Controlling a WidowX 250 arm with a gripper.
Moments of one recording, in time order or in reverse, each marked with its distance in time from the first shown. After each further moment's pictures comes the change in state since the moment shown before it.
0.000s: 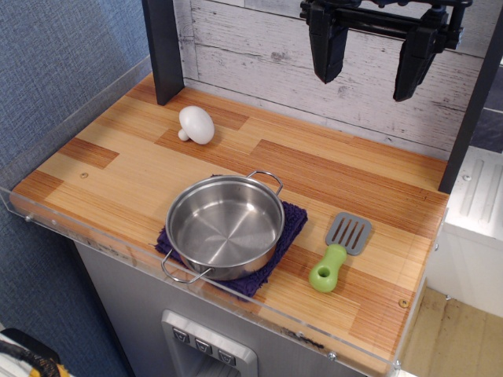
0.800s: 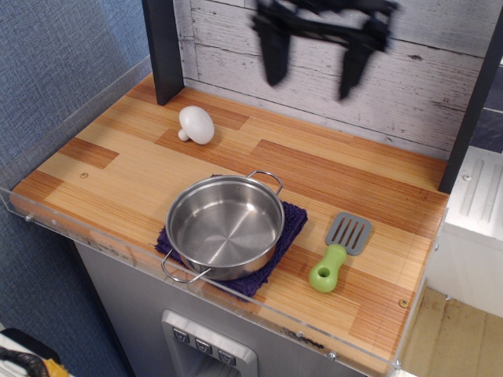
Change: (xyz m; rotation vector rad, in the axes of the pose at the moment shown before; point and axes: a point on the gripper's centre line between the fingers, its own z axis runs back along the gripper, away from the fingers) arm -0.005 0.060 -0.005 -0.010 0.018 0.089
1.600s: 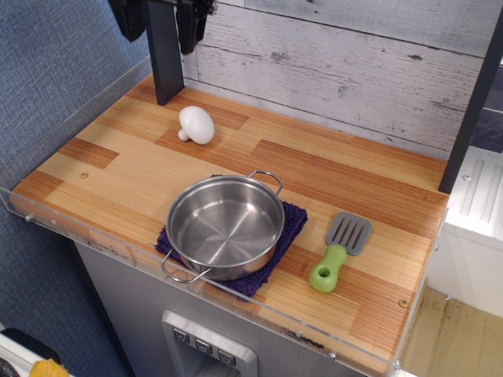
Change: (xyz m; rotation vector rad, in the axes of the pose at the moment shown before) arm 0.026 0.138 -0.010 0.185 -0.159 0.126
